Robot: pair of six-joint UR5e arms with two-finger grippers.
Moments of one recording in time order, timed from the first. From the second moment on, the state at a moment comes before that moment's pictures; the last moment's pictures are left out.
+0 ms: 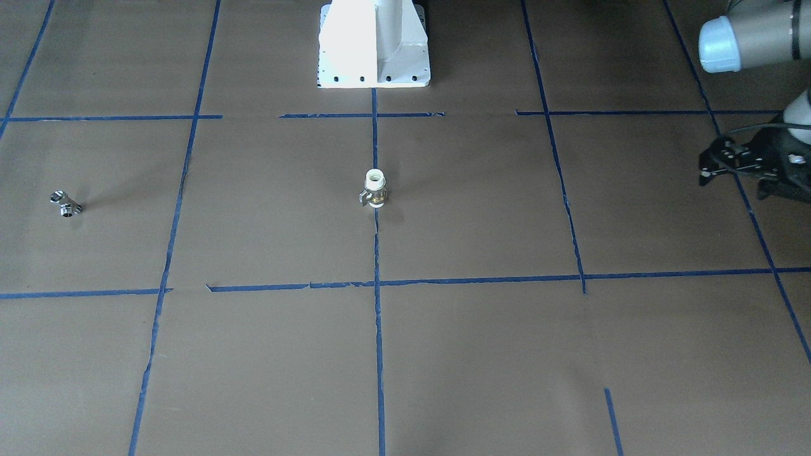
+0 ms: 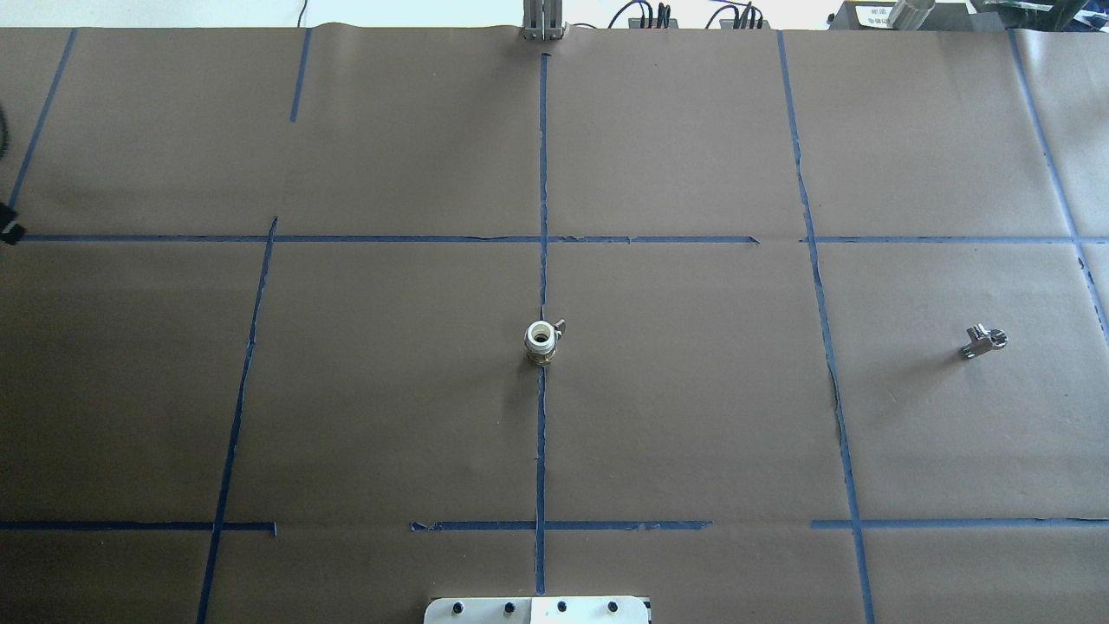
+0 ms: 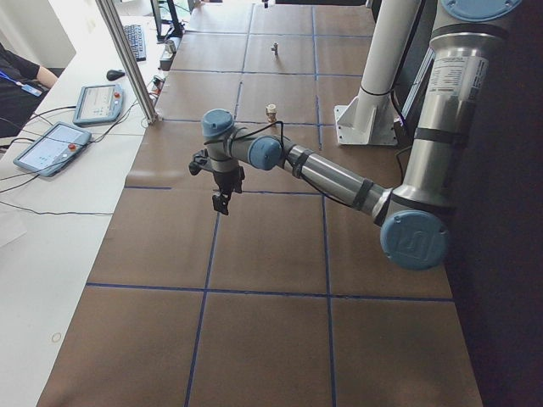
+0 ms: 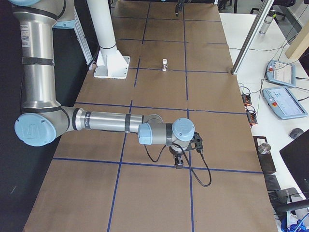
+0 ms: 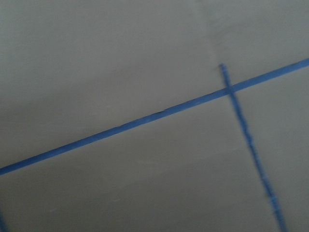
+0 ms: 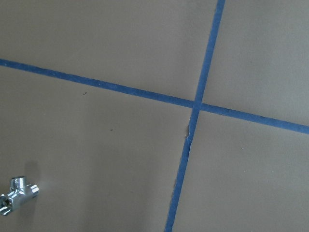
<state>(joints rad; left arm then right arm) -1.30 -1.65 -1.82 -1.47 -2.27 -0.01 1.52 -1.58 1.57 -1.48 2.42 -0.12</state>
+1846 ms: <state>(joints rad) -1.55 -1.45 -1.74 -1.51 -2.30 0.13 1.02 -1.73 1.76 -1.02 2.18 0.63</state>
